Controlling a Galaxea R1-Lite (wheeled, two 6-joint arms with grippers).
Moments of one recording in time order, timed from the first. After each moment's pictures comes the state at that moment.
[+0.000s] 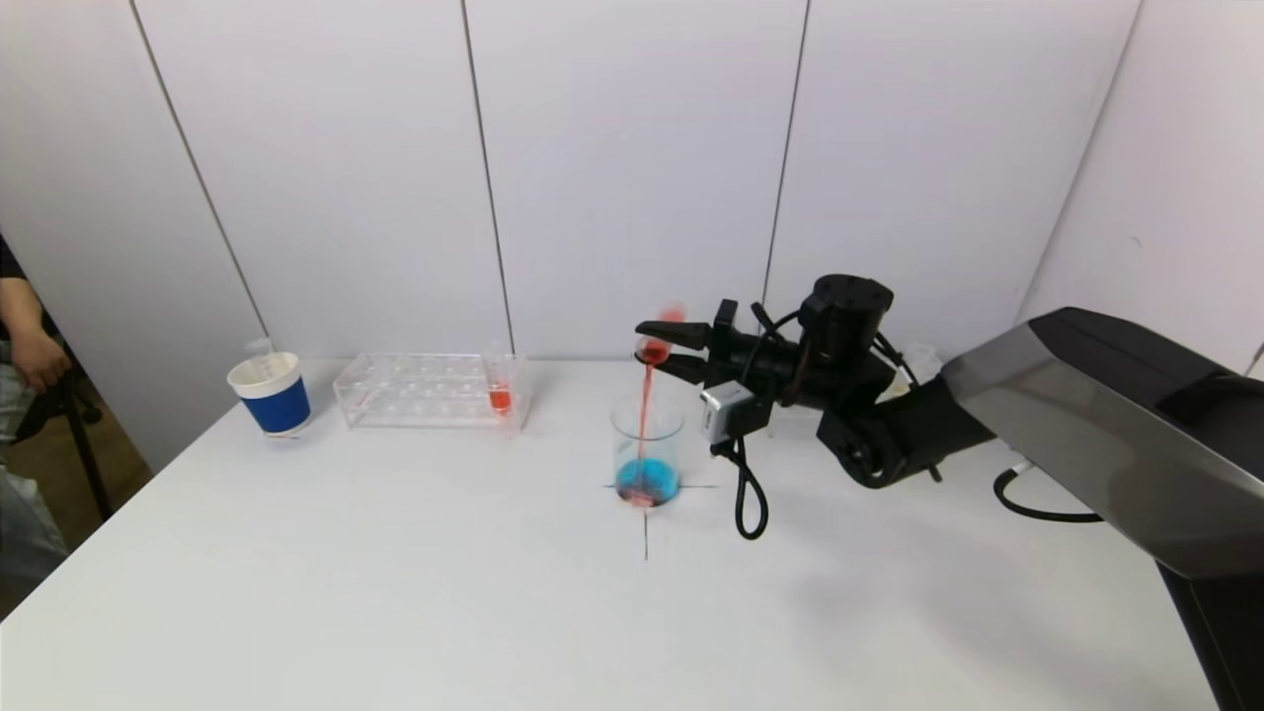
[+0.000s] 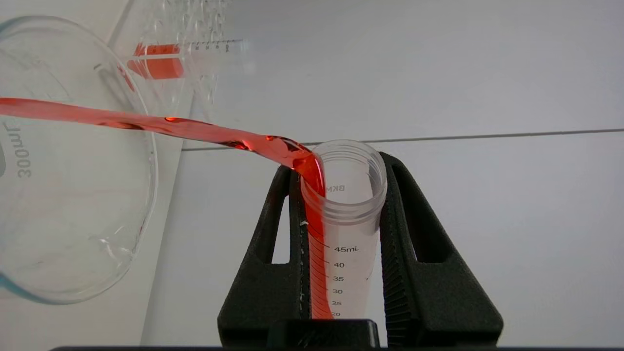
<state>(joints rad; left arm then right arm) 0.00 0.00 0.00 0.00 0.00 0.02 0.41 2.40 -1.39 -1.12 0.83 -1.45</state>
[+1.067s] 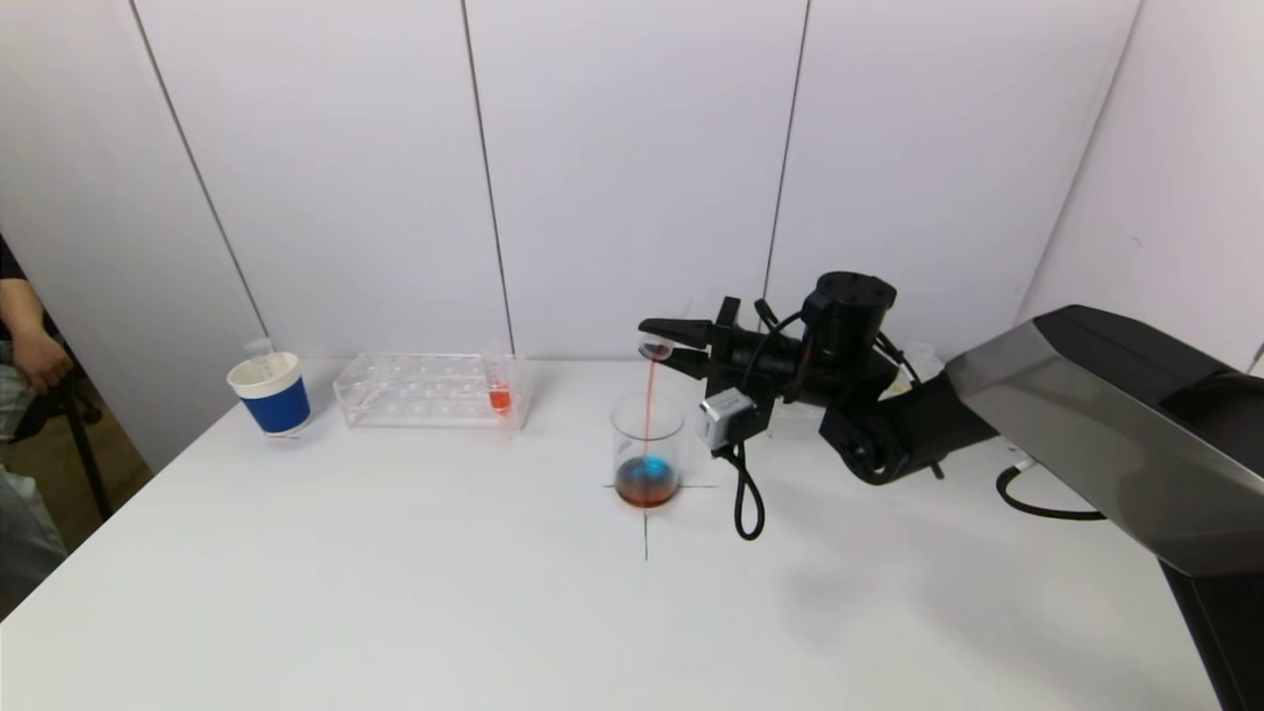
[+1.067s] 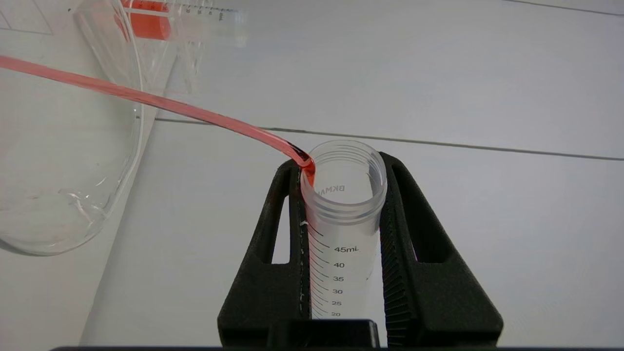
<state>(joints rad) 0.00 0.00 0.00 0.00 0.00 0.02 0.40 2.40 -1.39 -1.11 0.82 -1.61</state>
